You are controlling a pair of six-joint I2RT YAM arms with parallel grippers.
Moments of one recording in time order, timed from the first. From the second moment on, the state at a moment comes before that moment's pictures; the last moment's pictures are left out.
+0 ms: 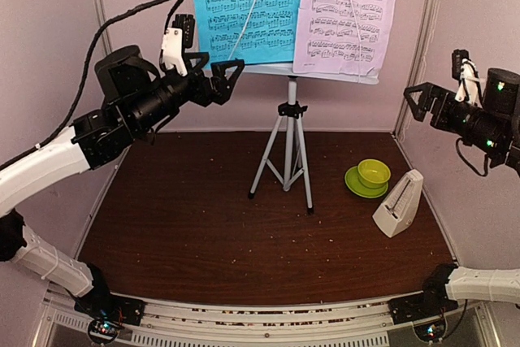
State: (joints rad) left arm -0.91 1.33 1.38 0.14 -0.19 -0.02; right arm 0.58 0.85 1.35 -0.66 0.37 0.33
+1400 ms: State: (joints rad) left arm -0.89 1.24 1.23 -0.16 -0.59 -0.30; right arm 0.37 1.36 1.24 -1.22 0.61 1.26
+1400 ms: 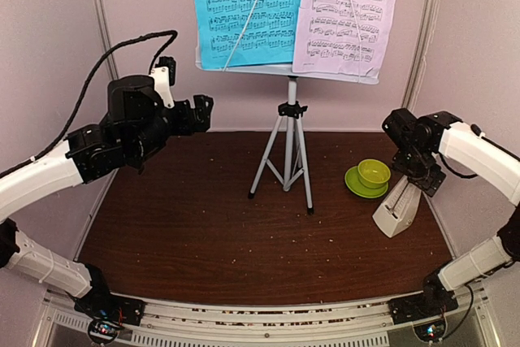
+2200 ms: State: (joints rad) left arm -0.88 1.20 1.11 -0.16 -0.55 -0.26; right arm 0.35 1.33 1.15 -1.15 0.59 1.15
